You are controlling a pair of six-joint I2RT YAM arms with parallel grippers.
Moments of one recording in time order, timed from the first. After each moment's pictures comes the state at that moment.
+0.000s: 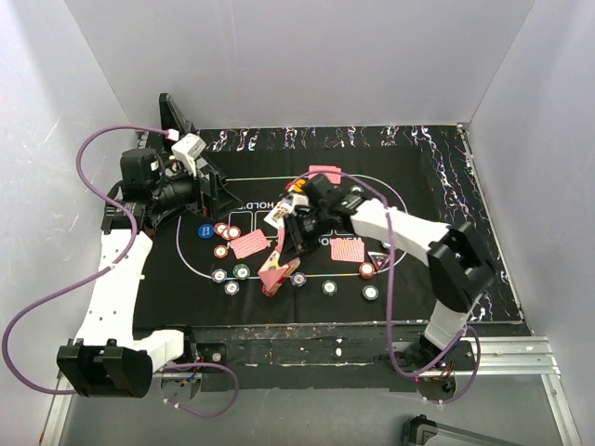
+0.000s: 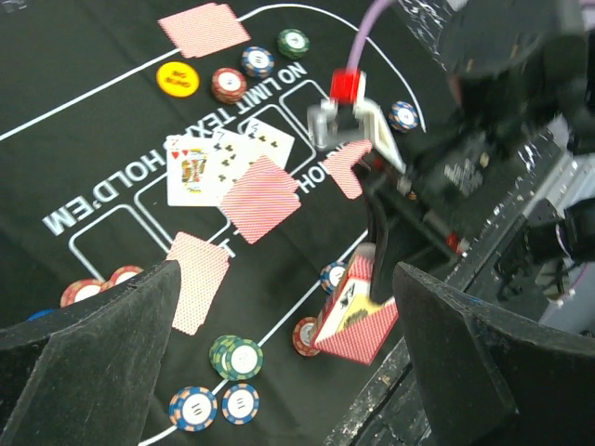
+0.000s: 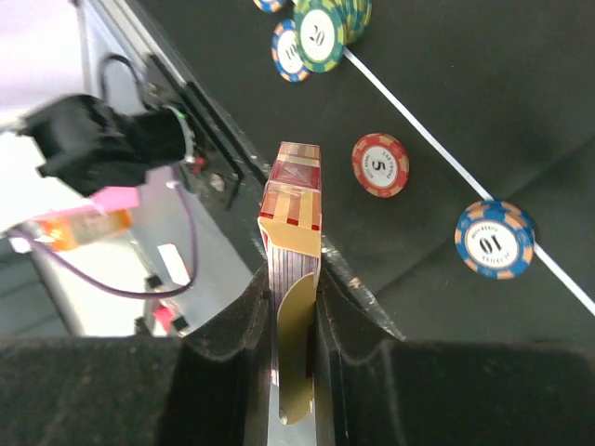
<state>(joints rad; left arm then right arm) -0.04 1.13 1.22 -0.63 0.82 0.05 0.78 1.70 1.27 -0.49 -0.69 0.58</state>
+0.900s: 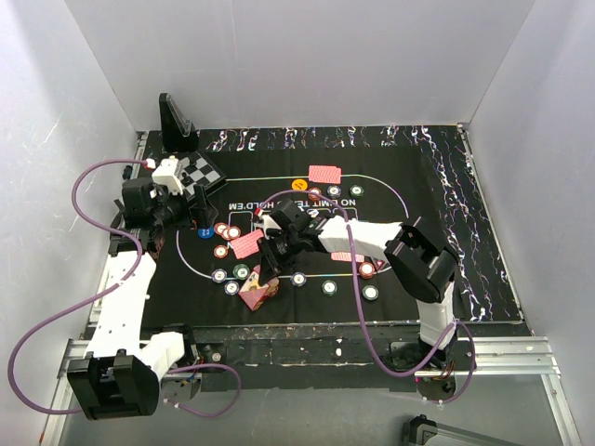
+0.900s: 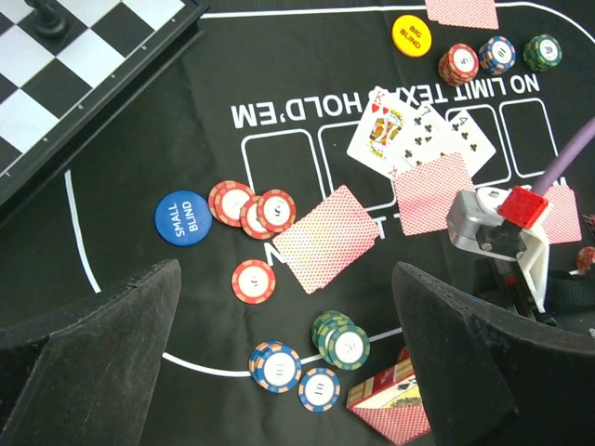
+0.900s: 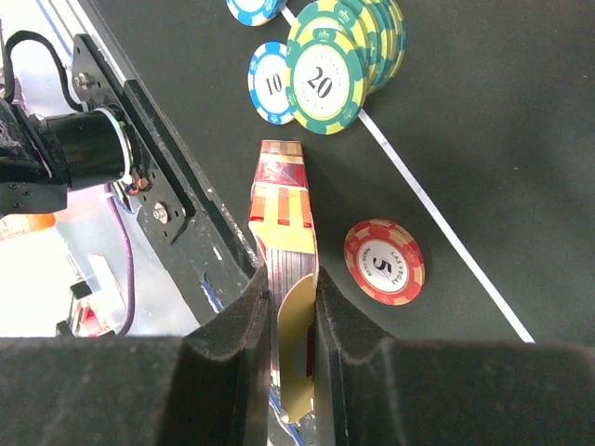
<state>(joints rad) 0.07 1.01 0.92 -0.49 0.38 -0.06 0.97 1.94 1.31 -0.31 -0.58 0.50</state>
